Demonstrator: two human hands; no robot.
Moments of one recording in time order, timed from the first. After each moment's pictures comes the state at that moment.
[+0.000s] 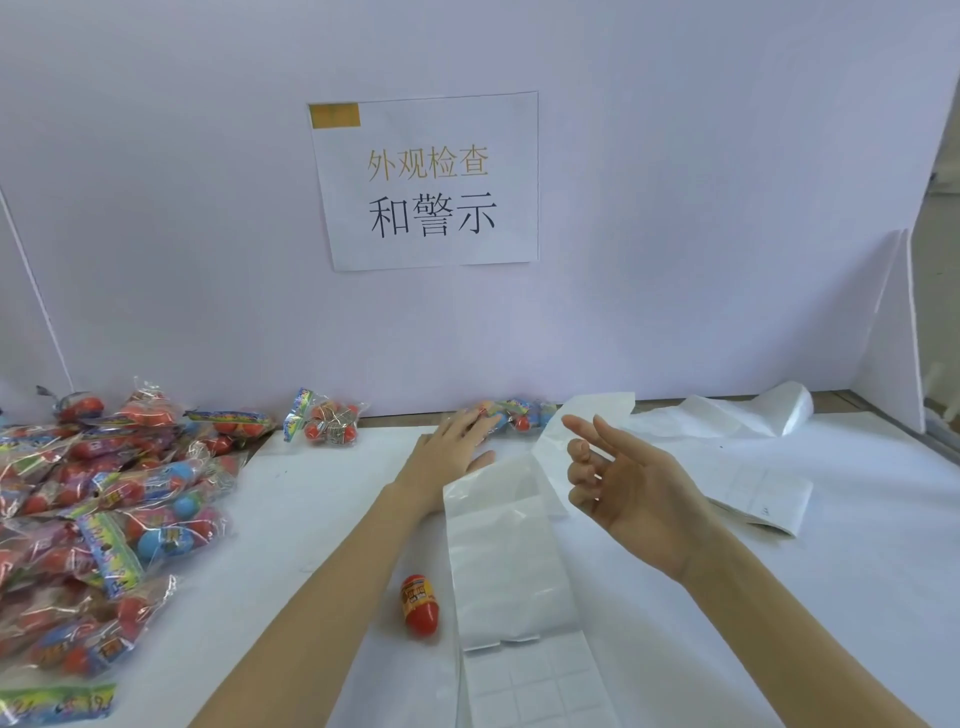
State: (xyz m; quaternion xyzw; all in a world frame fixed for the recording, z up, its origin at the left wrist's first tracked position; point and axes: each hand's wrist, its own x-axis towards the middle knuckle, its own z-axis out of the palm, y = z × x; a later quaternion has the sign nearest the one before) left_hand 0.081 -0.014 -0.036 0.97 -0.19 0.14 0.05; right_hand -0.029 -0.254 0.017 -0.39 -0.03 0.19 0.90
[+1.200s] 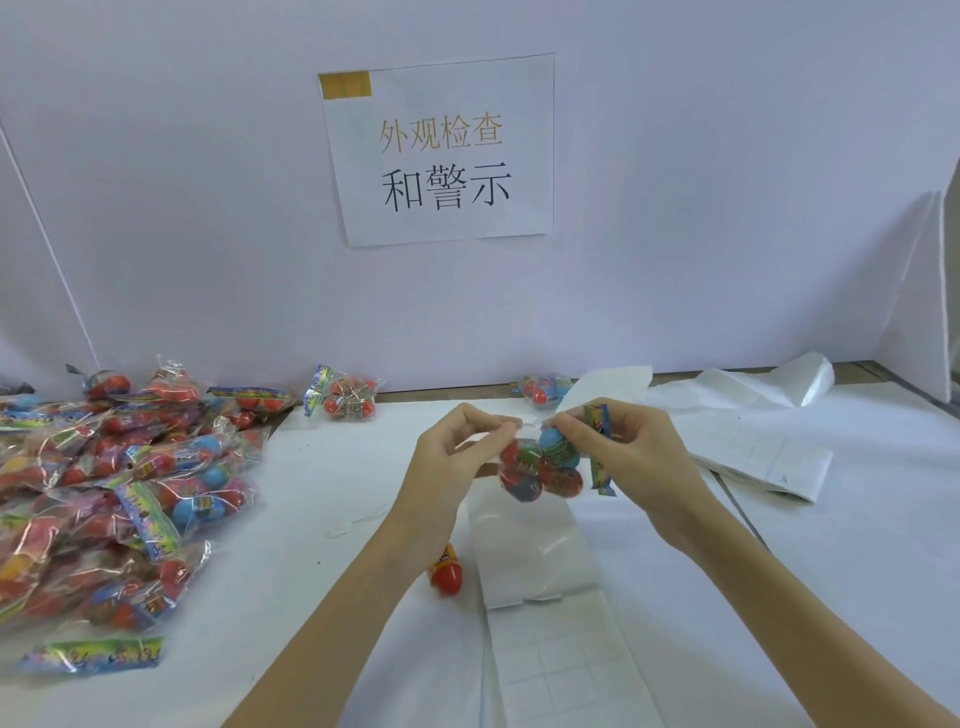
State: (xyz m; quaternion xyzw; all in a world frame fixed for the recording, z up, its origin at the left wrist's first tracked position) left_hand -0.054 -0.030 0.015 0.69 -0.07 0.04 0.72; right_hand -0.044 -0.232 0.018 -0.74 -0.11 -0.06 0.66
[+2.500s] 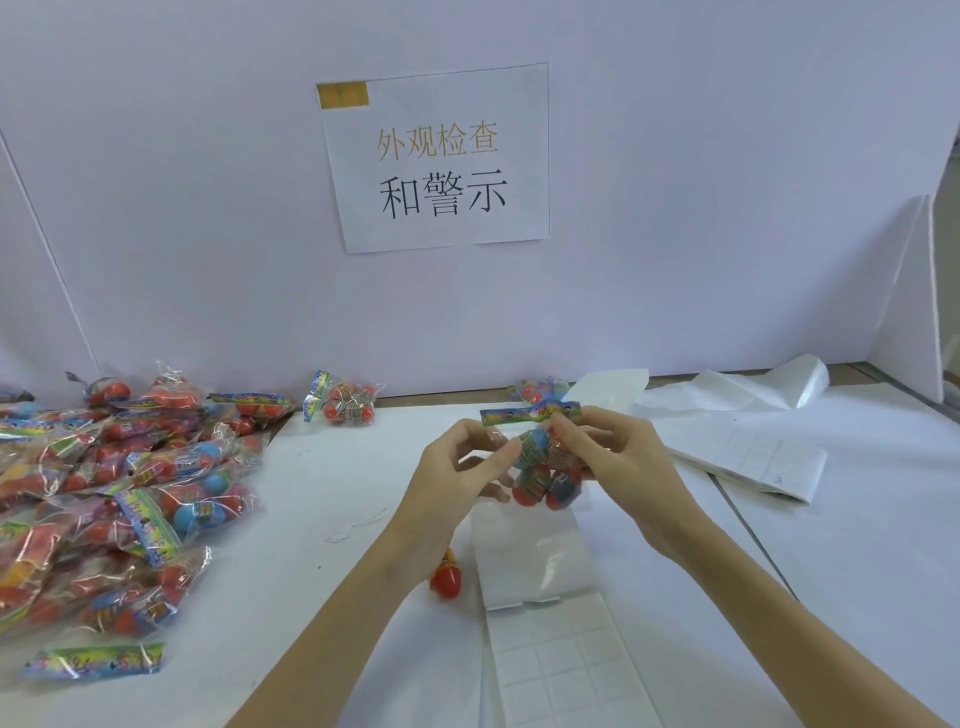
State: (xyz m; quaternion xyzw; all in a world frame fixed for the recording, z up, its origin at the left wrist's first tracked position) left_hand -0.052 -0.029 0.003 0.70 -0.07 0.03 0.71; right_hand -0.045 -0.224 0.014 -0.72 -0.11 -0.05 0.68
